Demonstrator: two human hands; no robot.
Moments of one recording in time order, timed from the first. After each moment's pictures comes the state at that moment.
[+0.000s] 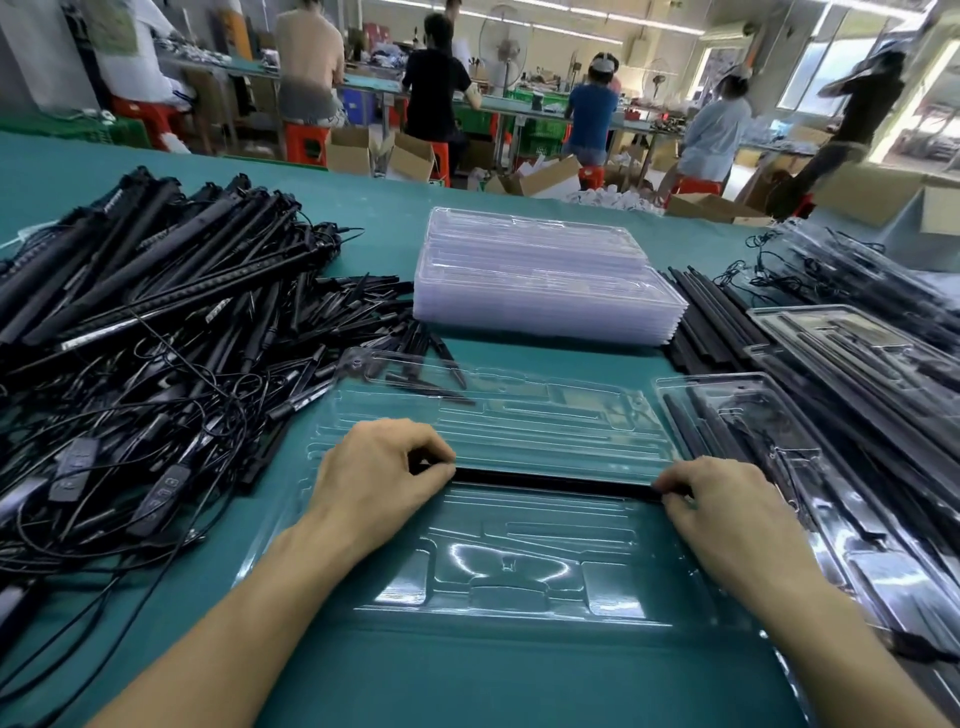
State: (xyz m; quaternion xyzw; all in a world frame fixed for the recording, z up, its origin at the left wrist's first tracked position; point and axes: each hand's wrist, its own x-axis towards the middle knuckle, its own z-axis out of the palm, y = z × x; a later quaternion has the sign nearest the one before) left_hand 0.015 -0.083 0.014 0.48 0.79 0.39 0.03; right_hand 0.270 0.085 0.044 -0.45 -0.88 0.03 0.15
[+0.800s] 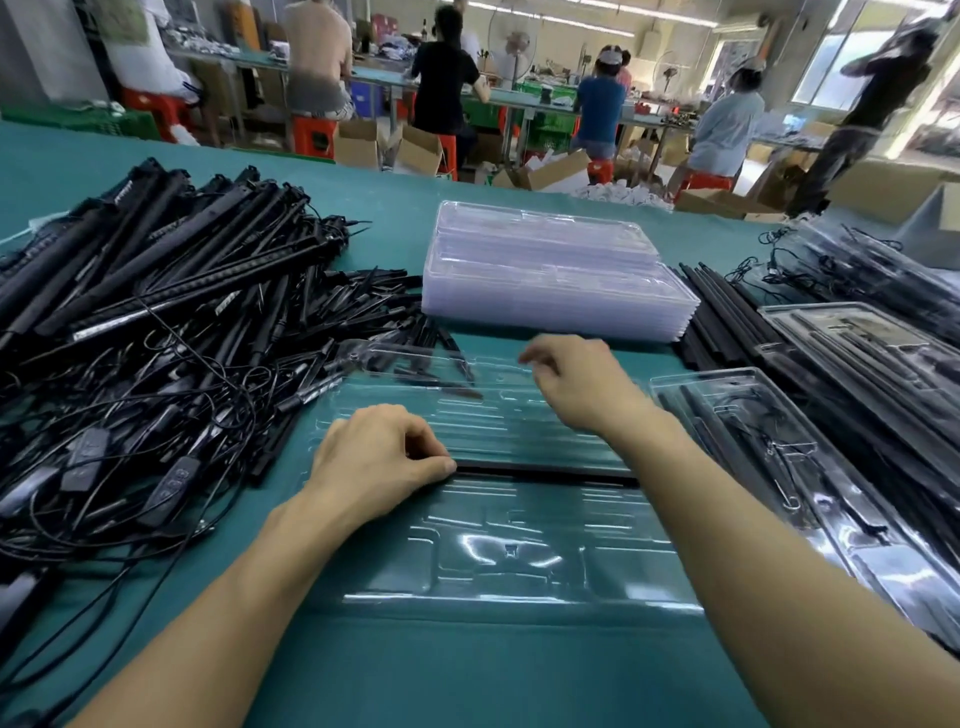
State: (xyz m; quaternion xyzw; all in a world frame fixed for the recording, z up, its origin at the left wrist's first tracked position) left_hand 0.001 -0.081 0.026 0.43 0.84 0.30 0.10; right_hand 0.126 0.107 0.075 -0.31 -0.93 0.15 0.13
